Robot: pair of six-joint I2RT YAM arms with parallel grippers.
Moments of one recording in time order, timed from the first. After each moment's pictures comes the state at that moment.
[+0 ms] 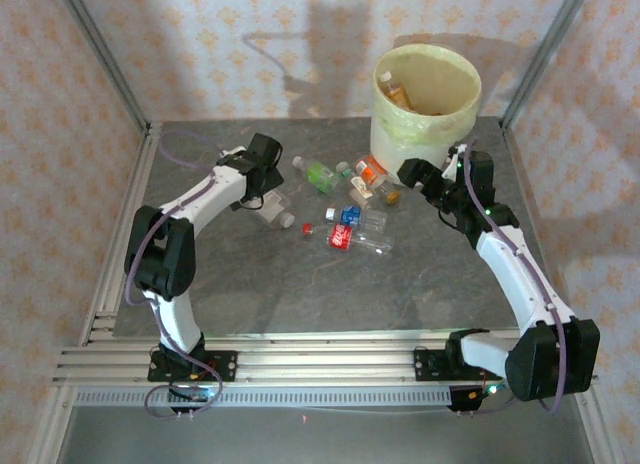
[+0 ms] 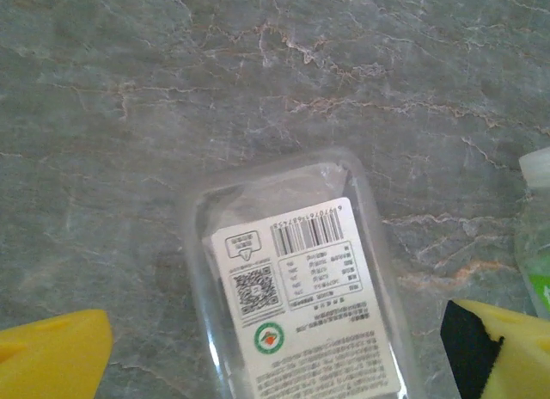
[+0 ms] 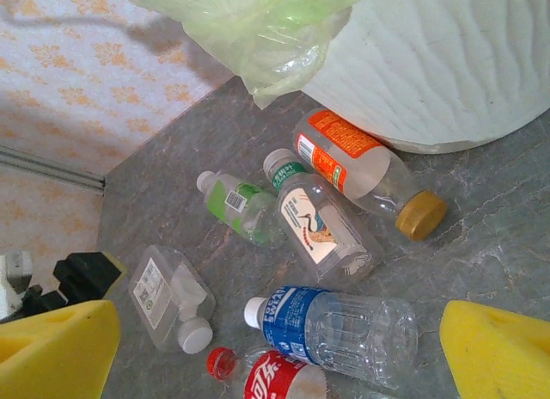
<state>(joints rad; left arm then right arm) -0.31 1.86 1.45 -0.72 -0.36 -0.95 0.12 1.17 0.97 -0.34 -0.31 0.67</state>
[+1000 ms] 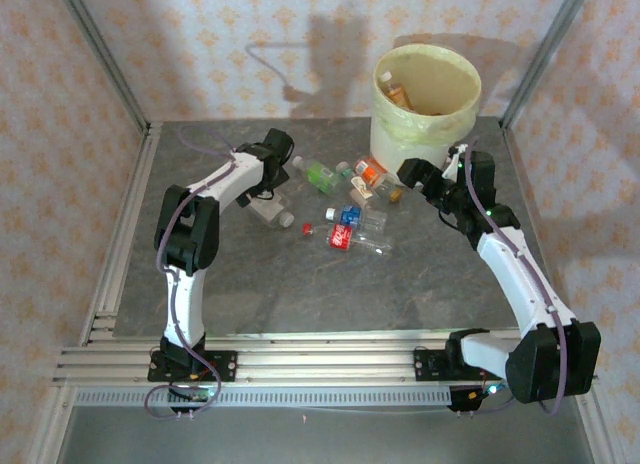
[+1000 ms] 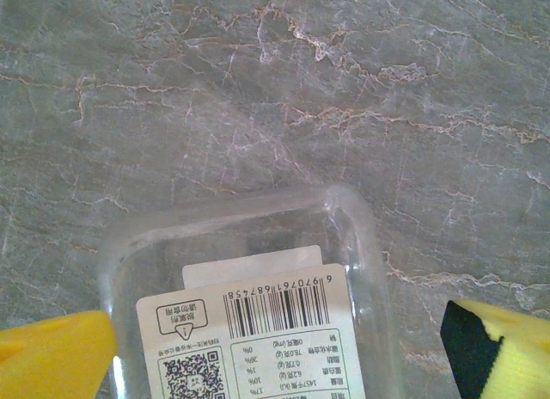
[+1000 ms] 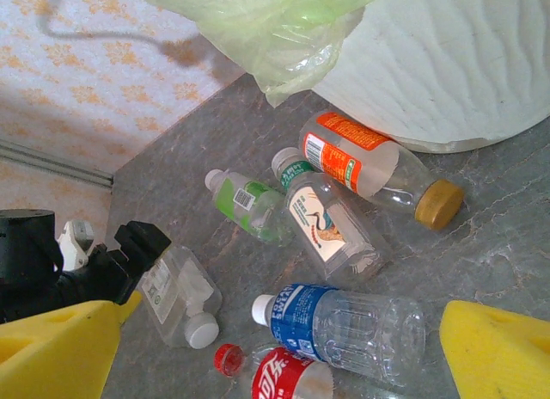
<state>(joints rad) -0.31 2.11 1.69 -0.85 -0.40 -1.01 0.12 1.16 0.97 -0.35 -0.33 0.67</state>
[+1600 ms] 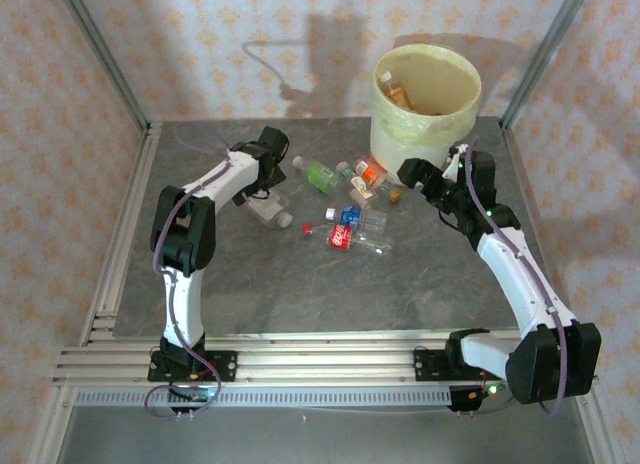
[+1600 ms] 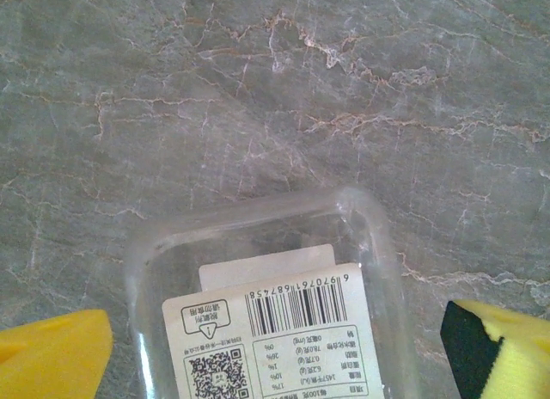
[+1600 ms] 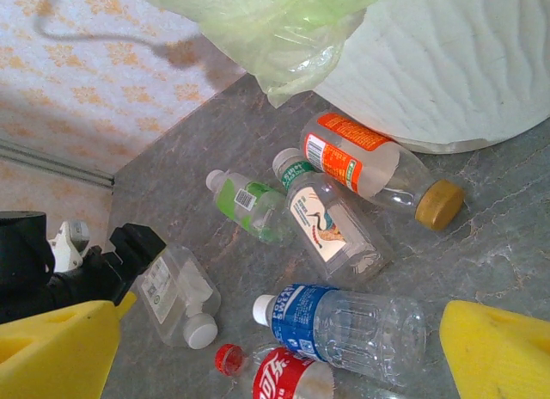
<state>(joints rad) -0.29 2.08 1.67 -0.86 -0.39 -0.96 0.12 1.16 0.97 -0.35 -0.33 0.67</state>
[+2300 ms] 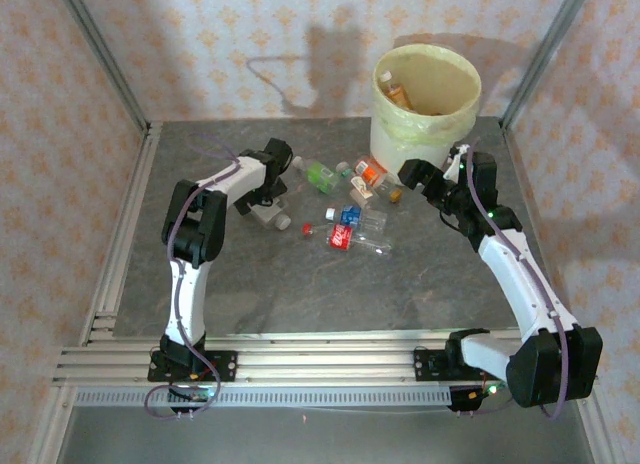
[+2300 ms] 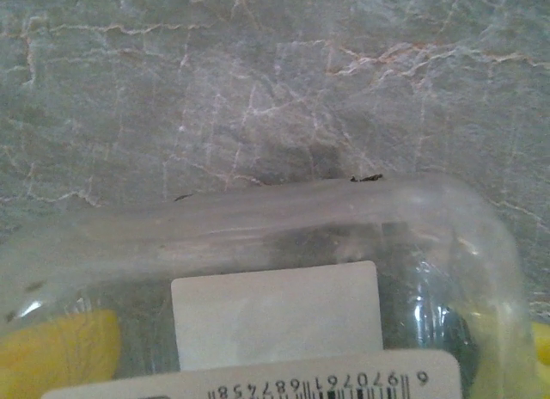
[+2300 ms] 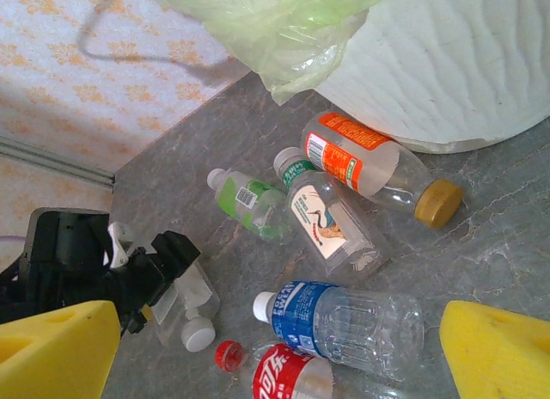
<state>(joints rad) -0.29 2.19 1.68 -0.84 -0.37 -0.97 0.12 1.14 0.97 -0.36 -0.33 0.66</state>
